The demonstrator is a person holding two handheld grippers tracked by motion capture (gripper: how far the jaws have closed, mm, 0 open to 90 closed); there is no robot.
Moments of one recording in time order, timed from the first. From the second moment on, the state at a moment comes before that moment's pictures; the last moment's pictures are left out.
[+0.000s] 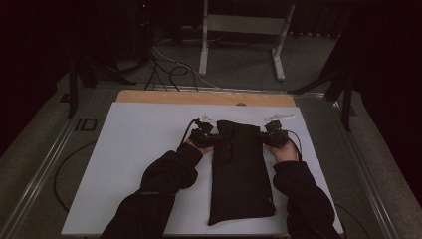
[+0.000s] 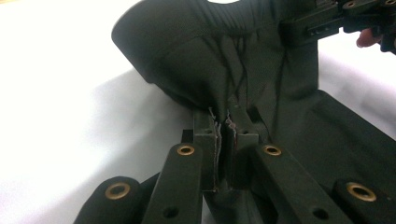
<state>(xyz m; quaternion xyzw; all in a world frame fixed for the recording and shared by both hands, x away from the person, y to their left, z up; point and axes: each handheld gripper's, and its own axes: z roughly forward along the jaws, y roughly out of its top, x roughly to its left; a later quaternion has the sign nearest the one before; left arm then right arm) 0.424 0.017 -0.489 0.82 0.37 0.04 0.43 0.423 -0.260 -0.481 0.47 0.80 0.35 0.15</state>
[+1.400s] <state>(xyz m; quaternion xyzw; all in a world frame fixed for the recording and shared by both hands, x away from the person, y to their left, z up) 0.349 0.025 -0.472 0.85 0.30 0.02 0.44 0.333 -0.273 -0.451 0.42 0.82 0.37 0.13</state>
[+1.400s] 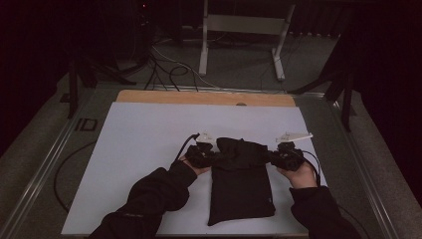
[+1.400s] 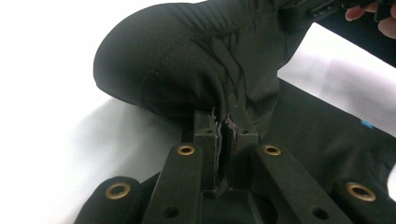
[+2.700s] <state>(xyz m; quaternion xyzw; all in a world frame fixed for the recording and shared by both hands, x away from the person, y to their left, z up) 0.290 0.030 -0.484 0.86 0.27 0.00 0.43 0.273 -0.272 -0.472 0.41 0.83 0.36 0.10</state>
